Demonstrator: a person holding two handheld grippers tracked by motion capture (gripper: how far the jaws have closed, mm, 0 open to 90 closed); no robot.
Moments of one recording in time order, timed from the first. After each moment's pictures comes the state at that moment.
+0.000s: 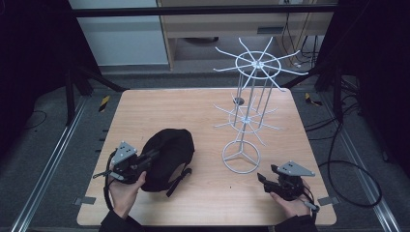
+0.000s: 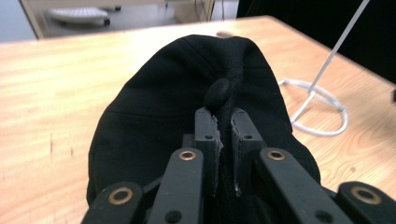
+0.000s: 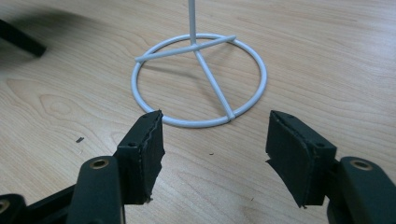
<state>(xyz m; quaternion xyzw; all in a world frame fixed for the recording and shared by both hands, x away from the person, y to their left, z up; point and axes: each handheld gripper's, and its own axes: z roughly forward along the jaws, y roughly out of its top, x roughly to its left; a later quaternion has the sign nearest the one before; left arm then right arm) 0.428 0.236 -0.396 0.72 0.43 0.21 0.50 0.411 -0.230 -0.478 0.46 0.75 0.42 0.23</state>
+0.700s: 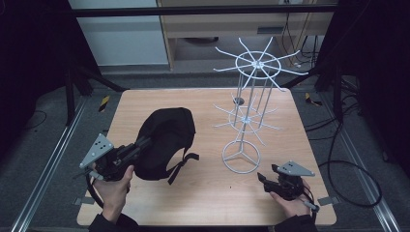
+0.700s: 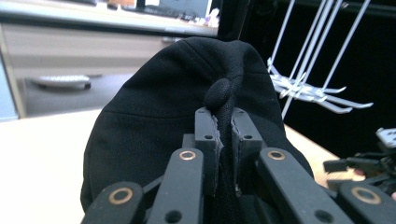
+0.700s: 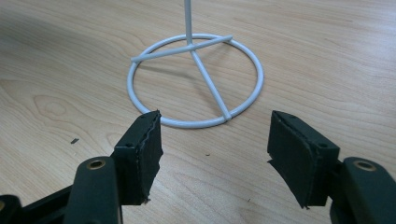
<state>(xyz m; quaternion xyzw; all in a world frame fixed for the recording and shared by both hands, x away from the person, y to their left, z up) 0.408 0.245 -0.338 0.66 0.37 0.23 0.62 0.412 -0.230 -0.479 0.46 0.75 0.42 0.24</state>
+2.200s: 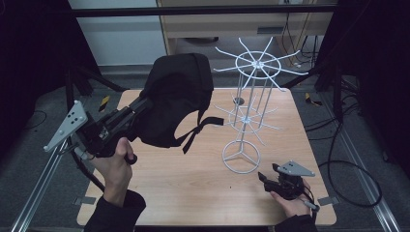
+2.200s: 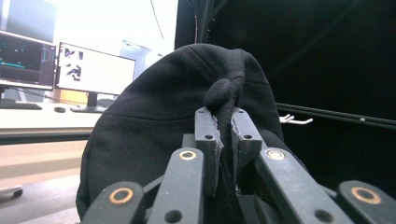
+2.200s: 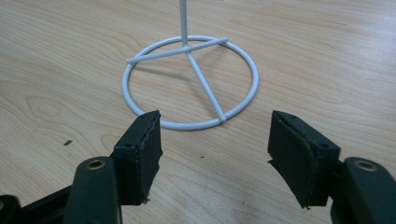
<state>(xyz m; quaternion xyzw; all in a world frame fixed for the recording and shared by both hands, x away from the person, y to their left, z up) 0.408 0.217 -0.236 0.56 0.25 0.23 0.76 0.413 -0.231 -0.480 0.46 0.75 0.42 0.24</state>
